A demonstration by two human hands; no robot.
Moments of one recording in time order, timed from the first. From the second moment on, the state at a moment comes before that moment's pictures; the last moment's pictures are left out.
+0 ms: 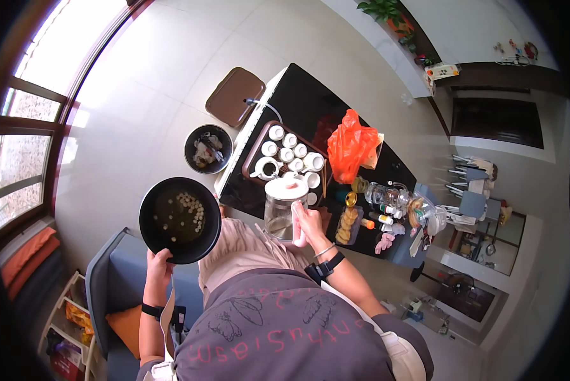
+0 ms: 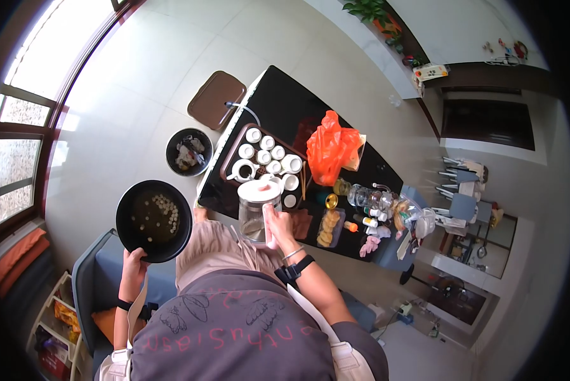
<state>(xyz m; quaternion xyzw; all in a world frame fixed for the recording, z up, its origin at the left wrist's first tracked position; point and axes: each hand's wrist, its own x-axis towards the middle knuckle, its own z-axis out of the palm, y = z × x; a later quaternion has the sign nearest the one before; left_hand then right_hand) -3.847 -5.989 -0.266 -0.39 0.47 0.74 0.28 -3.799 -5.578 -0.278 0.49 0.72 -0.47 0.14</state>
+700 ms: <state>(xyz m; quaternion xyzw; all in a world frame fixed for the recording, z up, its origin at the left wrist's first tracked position) -3.844 -5.980 -0.272 -0.37 0.47 0.74 0.32 -3.811 -5.571 -0.269 0.49 0.71 -0.48 0.15</state>
